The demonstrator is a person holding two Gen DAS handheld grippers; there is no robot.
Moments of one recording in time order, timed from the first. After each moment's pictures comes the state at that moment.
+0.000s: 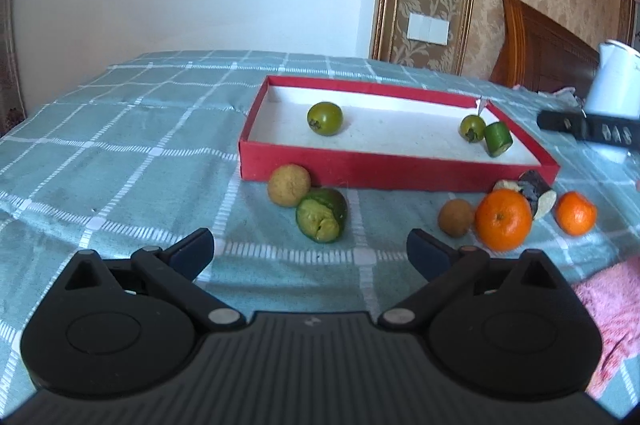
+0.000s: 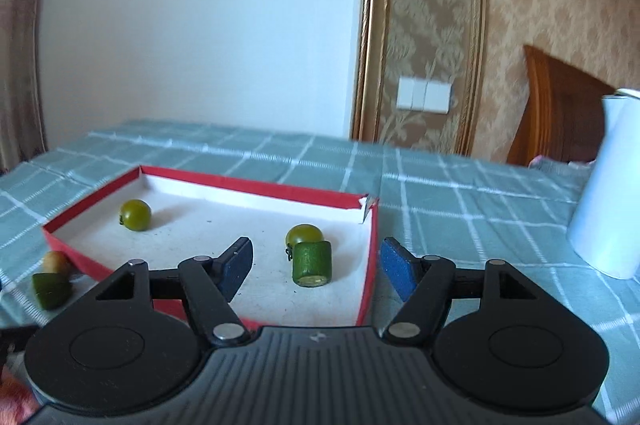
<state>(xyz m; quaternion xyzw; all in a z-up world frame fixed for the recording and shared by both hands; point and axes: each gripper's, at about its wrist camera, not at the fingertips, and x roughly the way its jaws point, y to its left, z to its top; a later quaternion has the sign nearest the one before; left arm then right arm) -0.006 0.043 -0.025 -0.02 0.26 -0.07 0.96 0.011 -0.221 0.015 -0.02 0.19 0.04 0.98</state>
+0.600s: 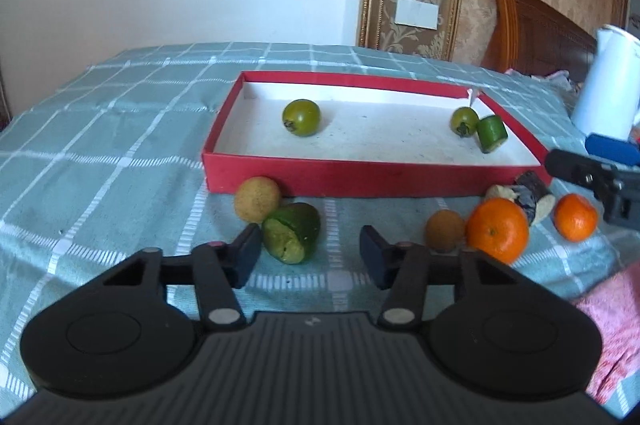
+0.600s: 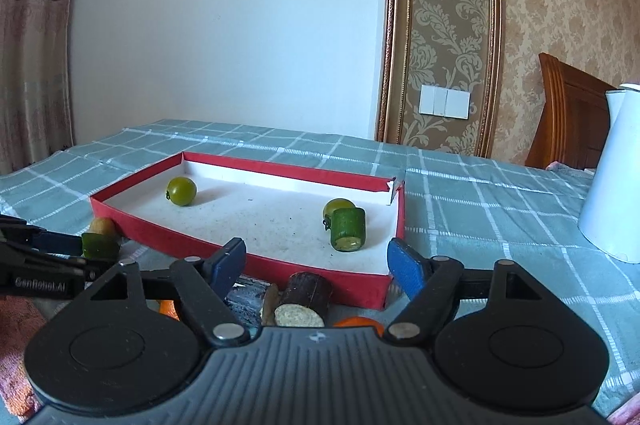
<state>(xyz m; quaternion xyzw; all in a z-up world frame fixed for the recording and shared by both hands) 0.019 0.029 -0.022 -0.01 0.28 -0.09 0.95 -0.022 -0.207 -0.001 -0.03 0.18 0.08 0.98</state>
